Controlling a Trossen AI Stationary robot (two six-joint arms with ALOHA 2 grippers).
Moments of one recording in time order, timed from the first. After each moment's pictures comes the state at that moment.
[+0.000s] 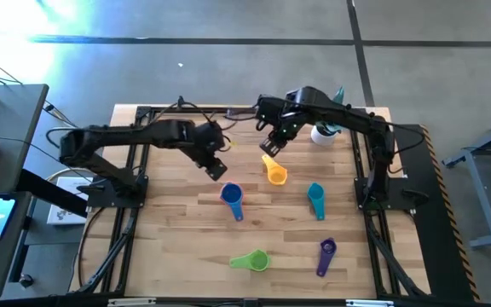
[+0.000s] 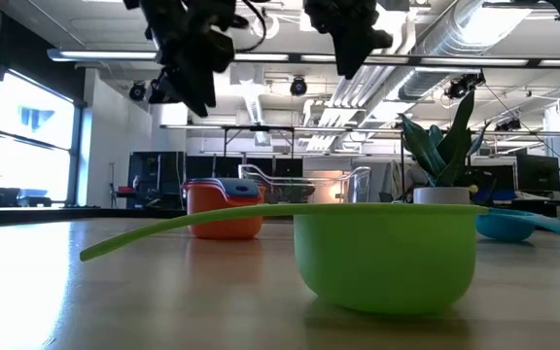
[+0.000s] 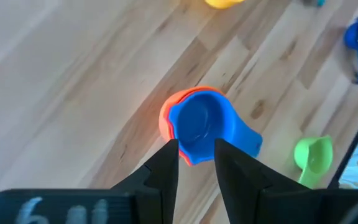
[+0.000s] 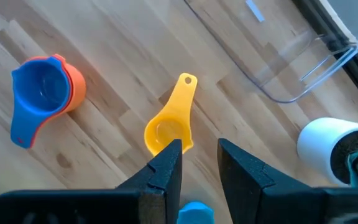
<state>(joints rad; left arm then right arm) 0.21 1.45 1.20 -0.85 0.20 -0.57 -0.23 1.91 2.15 -1.57 0.11 0.46</state>
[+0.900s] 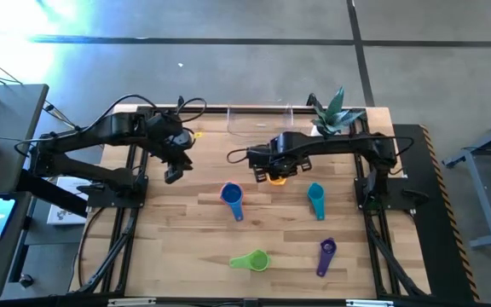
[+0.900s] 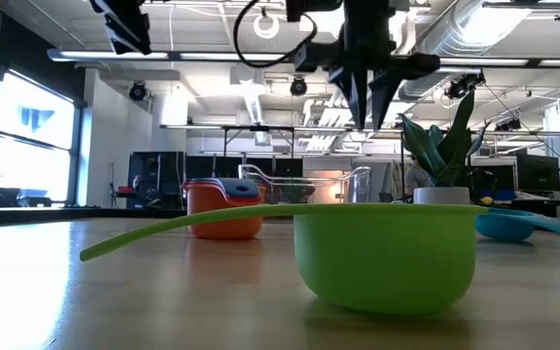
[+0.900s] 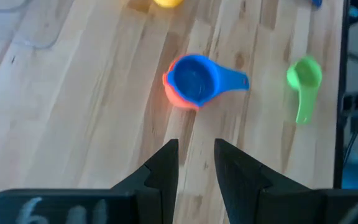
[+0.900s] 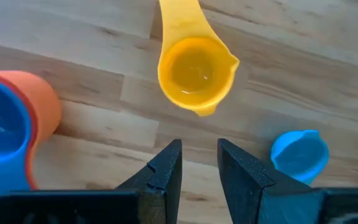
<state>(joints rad) 0.22 1.10 1.20 -1.11 0.19 -0.13 -0.04 1.91 1.72 -1.37 0.08 1.28</state>
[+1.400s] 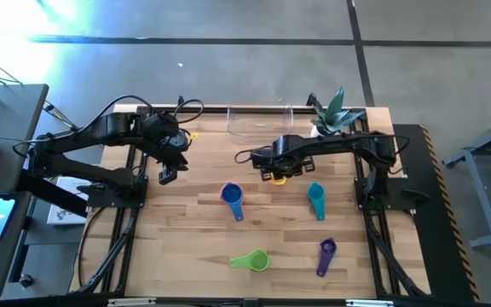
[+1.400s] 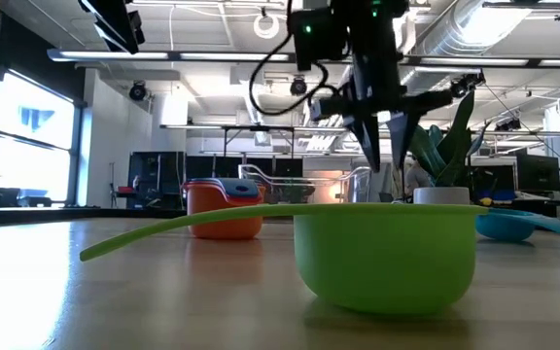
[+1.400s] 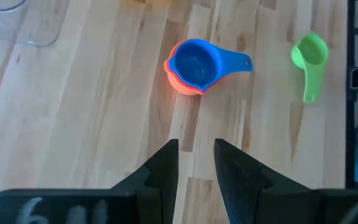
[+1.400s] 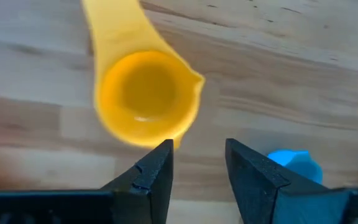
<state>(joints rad) 0.22 1.07 1.20 -1.16 0.18 -0.05 -0.09 1.91 1.52 -1.26 0.10 1.30</state>
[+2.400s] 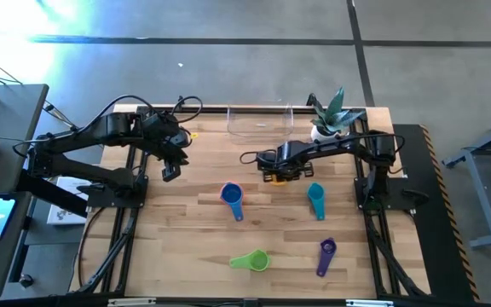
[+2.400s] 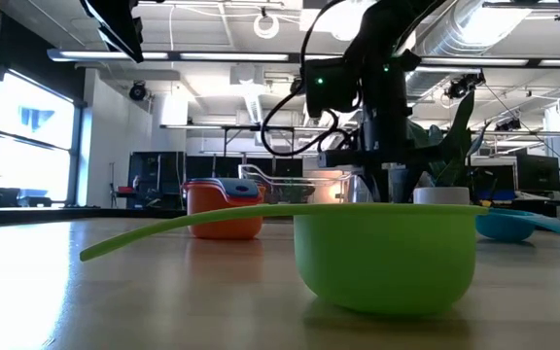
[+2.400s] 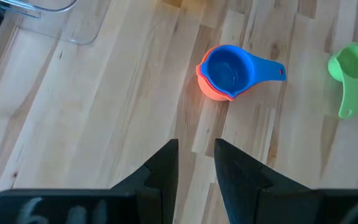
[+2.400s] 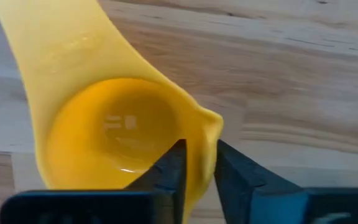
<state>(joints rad) 0.22 1.07 1.20 -1.15 0.06 -0.09 -0.13 1.91 1.26 -0.93 0.07 1.33</state>
